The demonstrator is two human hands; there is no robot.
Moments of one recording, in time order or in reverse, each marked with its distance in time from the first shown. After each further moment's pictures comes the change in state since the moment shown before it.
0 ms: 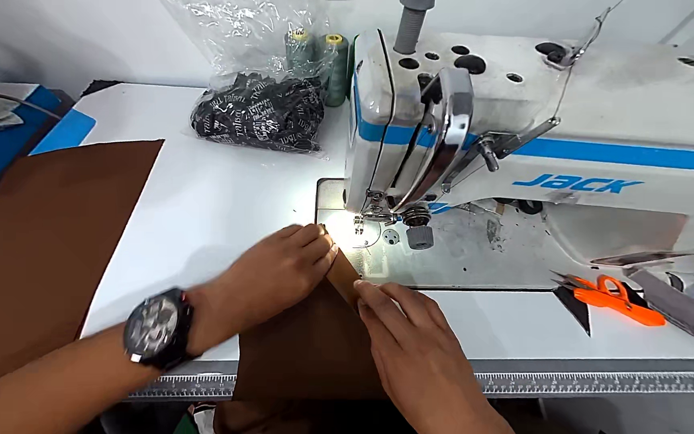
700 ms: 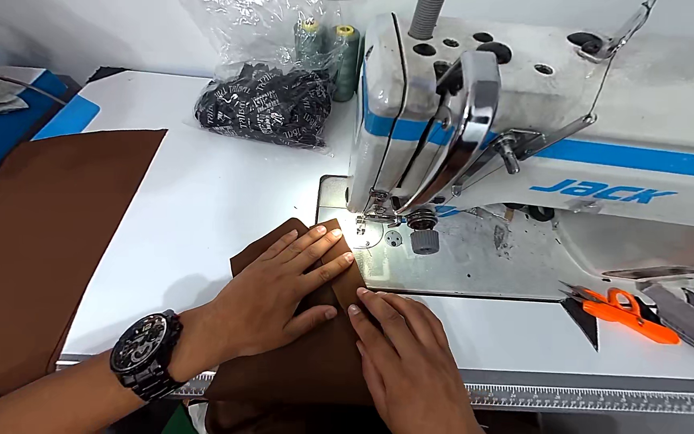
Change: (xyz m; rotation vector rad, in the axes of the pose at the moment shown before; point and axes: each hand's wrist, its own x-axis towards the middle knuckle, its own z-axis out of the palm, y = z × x) left_hand -0.022 0.026 0.018 -0.240 -0.102 -0.286; right_hand -0.016 -0.003 0.011 0.126 0.022 0.075
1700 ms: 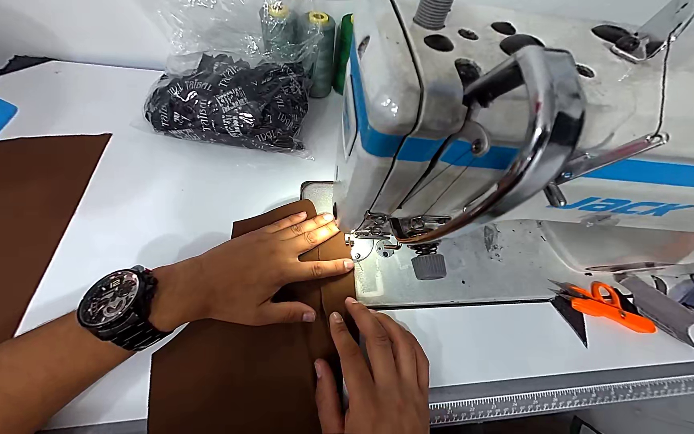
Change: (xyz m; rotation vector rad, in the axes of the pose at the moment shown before) left_hand 0.046 -0.064 -0.012 -0.058 -0.100 0.391; right_hand 0.019 -0.054 0.012 -0.027 0.047 0.378
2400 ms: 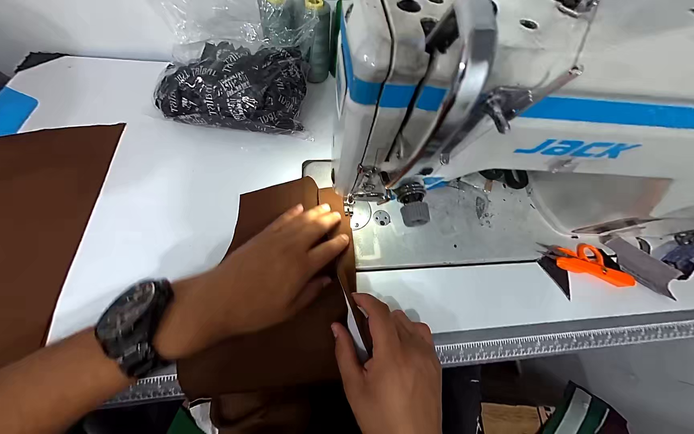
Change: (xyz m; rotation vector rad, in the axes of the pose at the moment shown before) left_hand 0.002 0.063 -0.005 0.021 0.062 -0.204; right_hand -0.015 -0.003 -0.011 0.073 0.083 0.154
